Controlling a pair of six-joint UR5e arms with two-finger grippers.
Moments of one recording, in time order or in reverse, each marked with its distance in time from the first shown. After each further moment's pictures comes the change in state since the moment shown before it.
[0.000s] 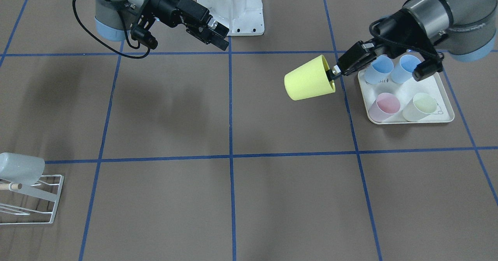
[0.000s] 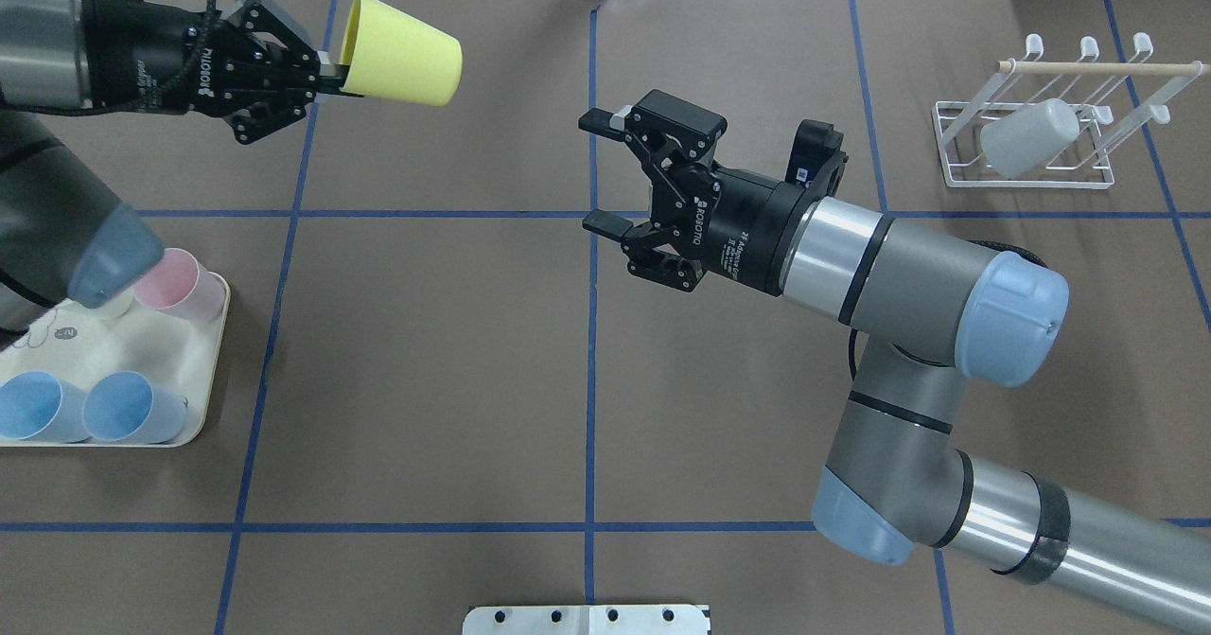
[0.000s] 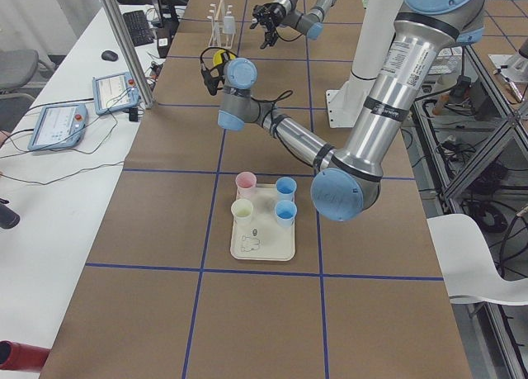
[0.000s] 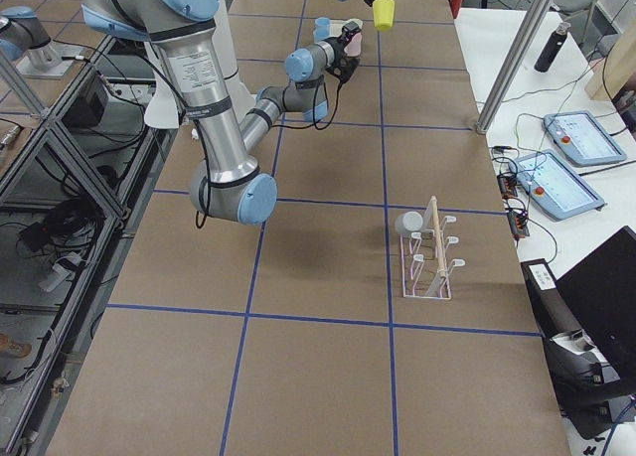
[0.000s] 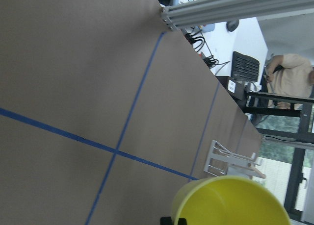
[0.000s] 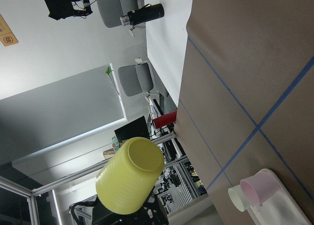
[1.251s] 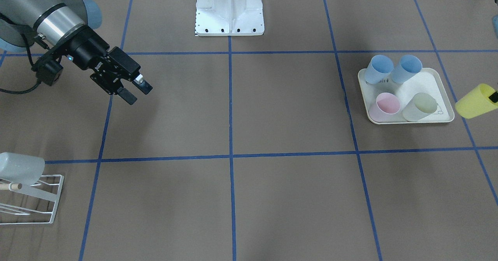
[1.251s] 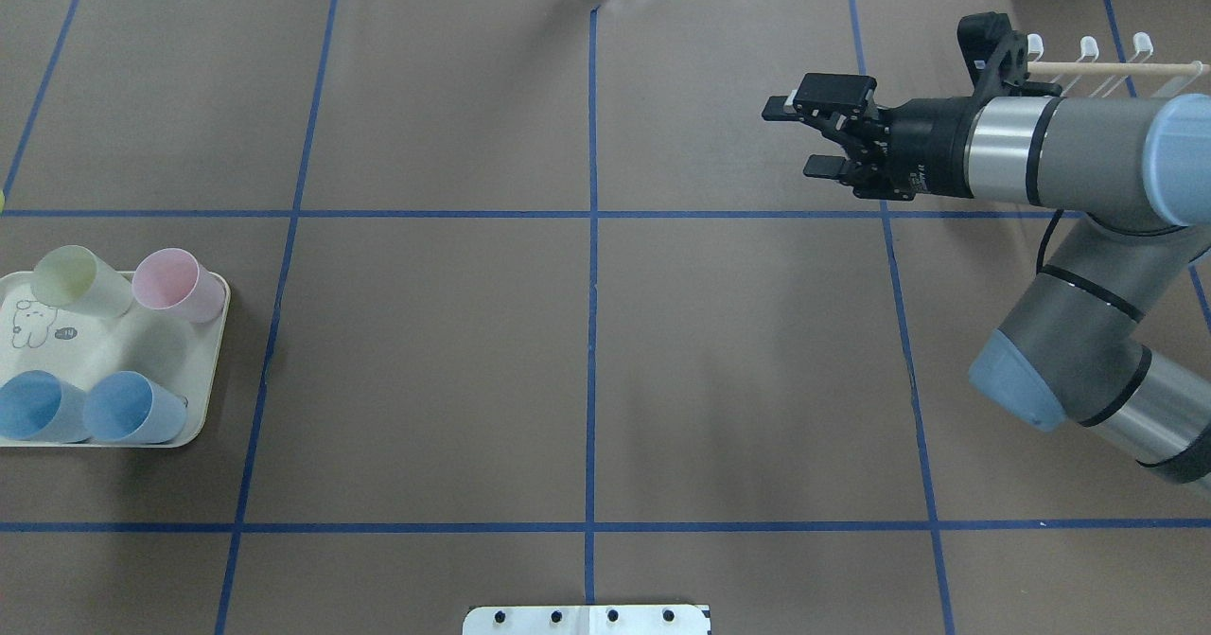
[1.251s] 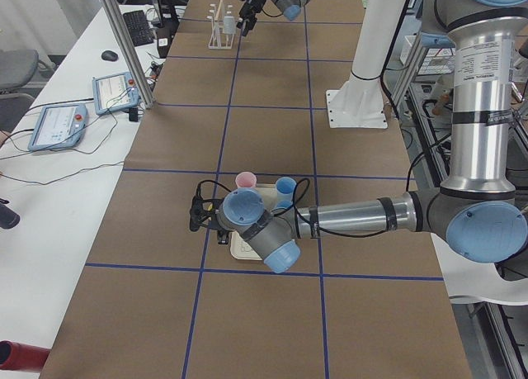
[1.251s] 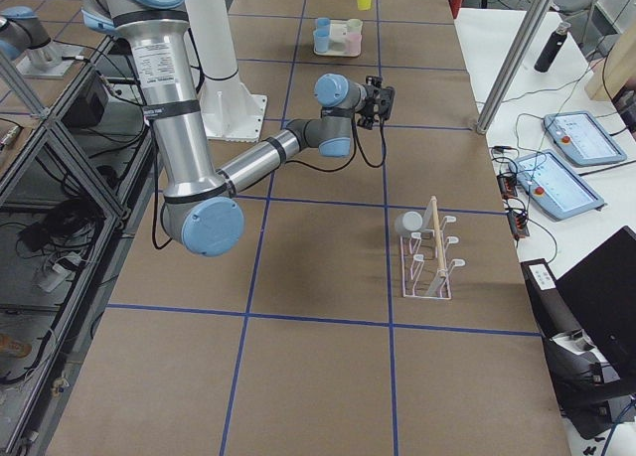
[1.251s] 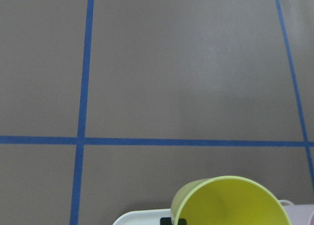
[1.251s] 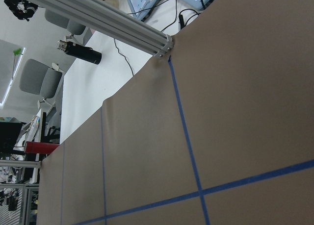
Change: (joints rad) left arm -0.541 0.447 0.210 0.419 -0.379 1.392; right arm 0.293 -0.183 0.018 -0.239 0.398 -0.499
